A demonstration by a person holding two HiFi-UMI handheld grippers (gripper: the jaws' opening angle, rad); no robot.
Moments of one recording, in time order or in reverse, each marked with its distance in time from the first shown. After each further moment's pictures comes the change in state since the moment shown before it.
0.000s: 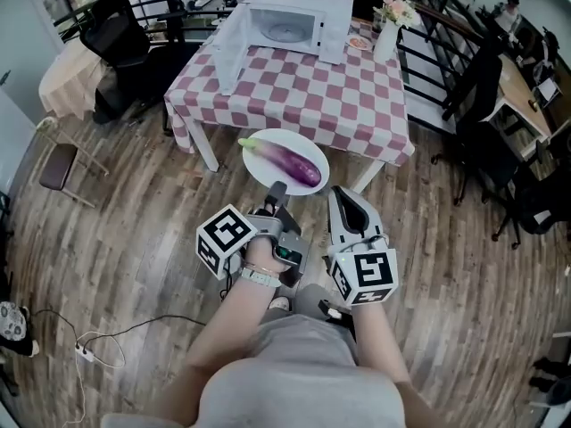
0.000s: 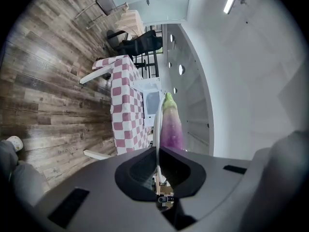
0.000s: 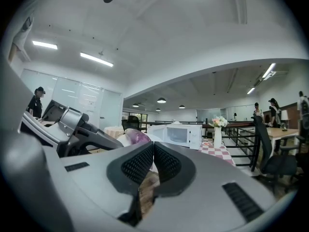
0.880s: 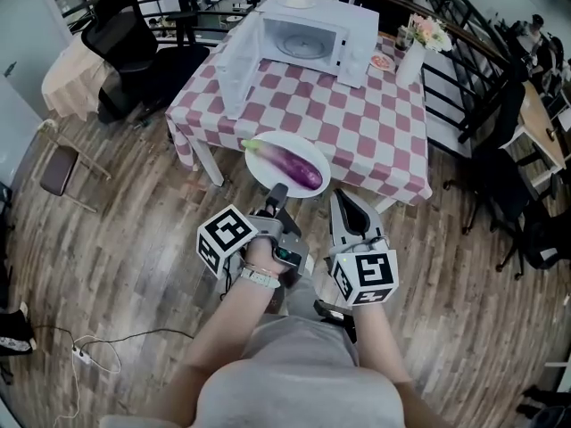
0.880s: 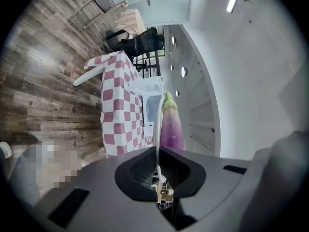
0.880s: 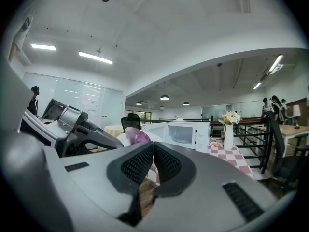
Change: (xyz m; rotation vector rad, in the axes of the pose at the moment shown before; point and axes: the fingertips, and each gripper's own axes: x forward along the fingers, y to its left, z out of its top) left arm 0.125 0.002 0.080 -0.010 -0.041 0.020; right arm 0.147 -0.052 -0.013 0.008 0.026 0.061
